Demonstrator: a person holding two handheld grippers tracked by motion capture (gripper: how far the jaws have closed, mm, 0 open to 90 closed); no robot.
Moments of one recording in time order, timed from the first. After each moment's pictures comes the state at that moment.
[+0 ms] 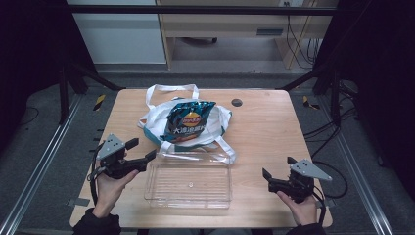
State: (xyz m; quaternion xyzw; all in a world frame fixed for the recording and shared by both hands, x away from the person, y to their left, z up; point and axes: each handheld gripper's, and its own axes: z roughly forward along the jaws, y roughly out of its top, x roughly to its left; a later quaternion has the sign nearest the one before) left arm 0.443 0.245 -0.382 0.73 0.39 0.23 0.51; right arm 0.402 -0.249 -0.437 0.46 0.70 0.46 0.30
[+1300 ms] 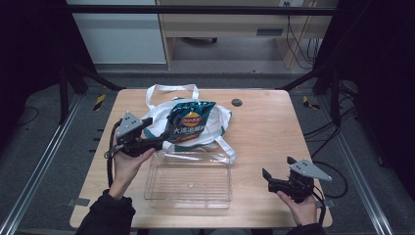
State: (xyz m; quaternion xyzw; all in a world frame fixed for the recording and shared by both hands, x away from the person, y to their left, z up) left arm 0.483 0.204 -0.348 0.73 0.37 0.26 0.51; right arm 0.402 -0.249 -0.437 0.46 0.70 0.46 0.30
